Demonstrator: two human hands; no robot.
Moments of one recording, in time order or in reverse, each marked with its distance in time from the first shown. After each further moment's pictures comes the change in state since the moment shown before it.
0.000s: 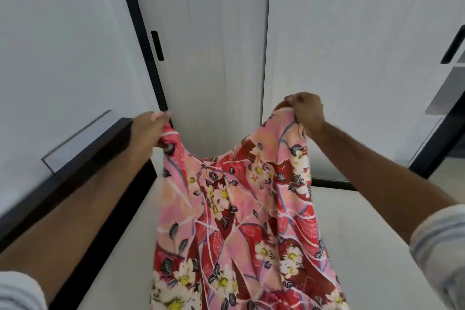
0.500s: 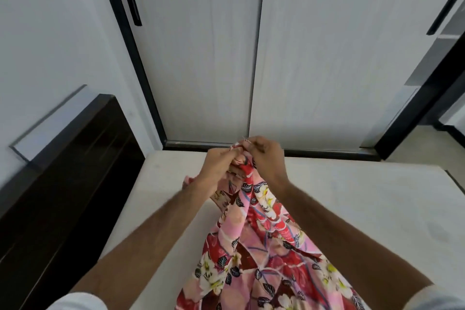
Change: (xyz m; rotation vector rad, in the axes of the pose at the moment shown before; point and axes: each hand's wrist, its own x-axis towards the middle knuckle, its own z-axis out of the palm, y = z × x) left_hand -0.071 -0.108 0.080 -0.245 -0.636 -0.320; right_hand -0.191 0.022 0.141 0.130 -0.151 0.044
